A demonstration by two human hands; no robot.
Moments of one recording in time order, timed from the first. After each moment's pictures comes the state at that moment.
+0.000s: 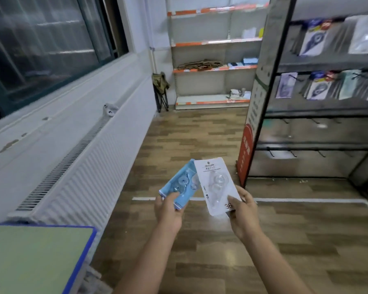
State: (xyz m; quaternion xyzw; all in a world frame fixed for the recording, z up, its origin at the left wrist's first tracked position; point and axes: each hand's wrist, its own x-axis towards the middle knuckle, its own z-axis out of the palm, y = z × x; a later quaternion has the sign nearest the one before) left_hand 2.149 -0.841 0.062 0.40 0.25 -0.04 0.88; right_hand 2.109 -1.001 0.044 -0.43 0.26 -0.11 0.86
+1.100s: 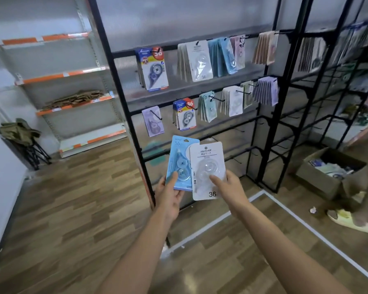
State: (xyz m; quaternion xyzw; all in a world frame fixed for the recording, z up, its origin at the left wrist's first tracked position) left_hand 2.397 -1.375 0.070 0.47 0.03 -0.32 0.83; right_hand 2.280 -1.487 0.083 -0.62 0.33 -0.28 0.65
